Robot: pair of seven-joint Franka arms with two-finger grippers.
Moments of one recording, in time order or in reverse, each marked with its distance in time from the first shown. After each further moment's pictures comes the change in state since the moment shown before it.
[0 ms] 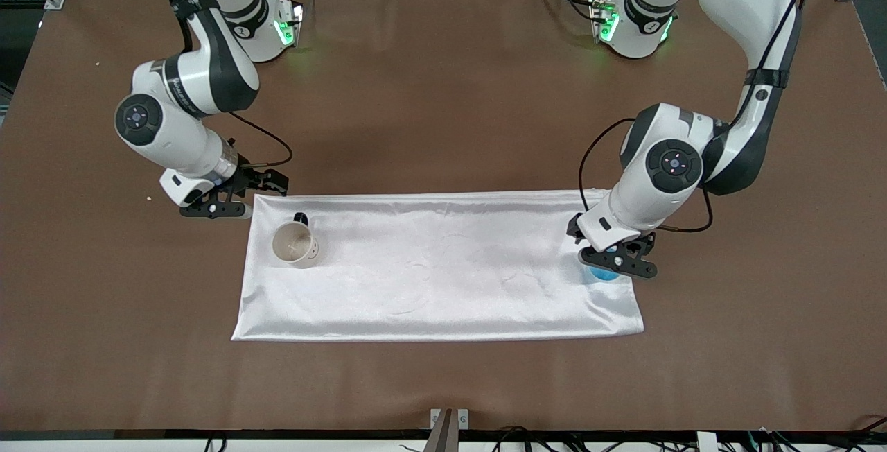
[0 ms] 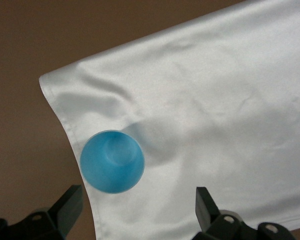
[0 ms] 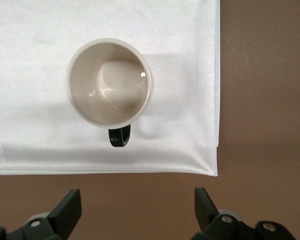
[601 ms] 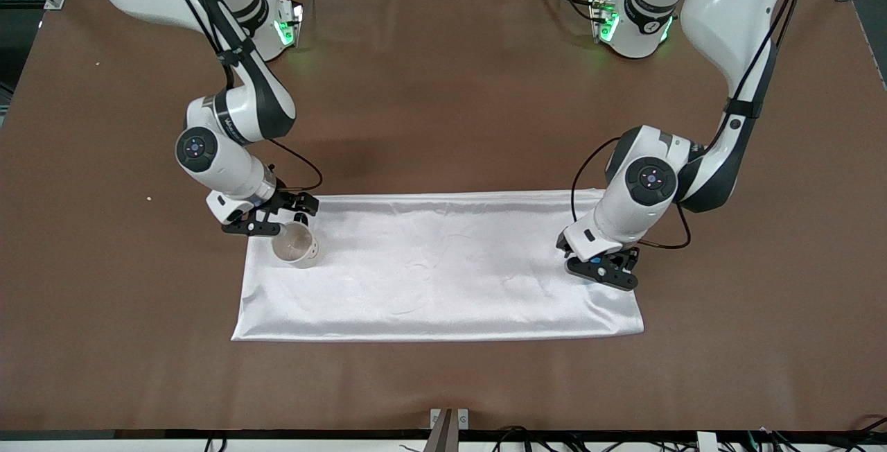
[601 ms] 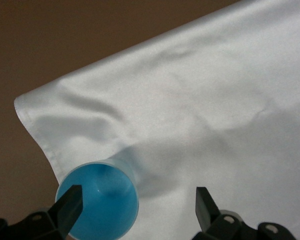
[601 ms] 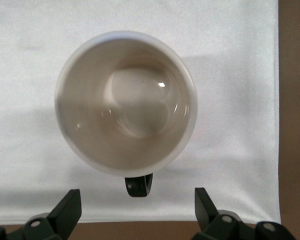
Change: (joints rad) left arm -0.003 0.095 -0.002 -0.005 0.070 0.147 0.001; right arm 0.058 0.183 -0.001 0.006 0.000 0.228 0.072
